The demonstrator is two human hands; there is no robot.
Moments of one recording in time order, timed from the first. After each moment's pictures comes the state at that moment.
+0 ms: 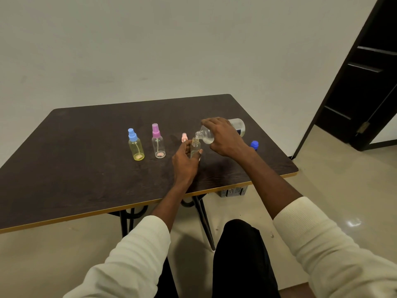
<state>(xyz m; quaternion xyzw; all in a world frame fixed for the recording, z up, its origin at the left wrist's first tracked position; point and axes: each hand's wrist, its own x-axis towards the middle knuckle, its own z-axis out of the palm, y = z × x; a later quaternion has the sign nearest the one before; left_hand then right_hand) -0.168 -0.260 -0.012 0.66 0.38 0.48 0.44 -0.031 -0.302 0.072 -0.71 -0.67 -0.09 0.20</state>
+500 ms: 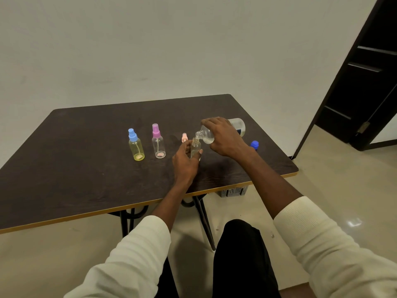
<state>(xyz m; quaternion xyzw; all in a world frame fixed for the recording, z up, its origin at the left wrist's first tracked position) -0.169 -0.260 -0.013 0.66 0.38 0.48 0.43 -0.031 -0.301 0.071 -0.71 -0.67 -0.09 0.20</state>
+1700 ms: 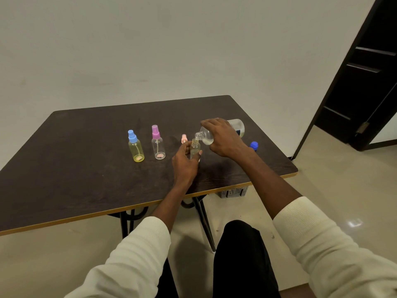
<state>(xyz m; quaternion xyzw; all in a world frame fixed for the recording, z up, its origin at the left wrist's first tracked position) -0.169 -0.261 -0.011 0.66 0.38 0.48 0.43 -0.031 -0.303 0.074 -0.71 -0.67 -0.08 0.19</state>
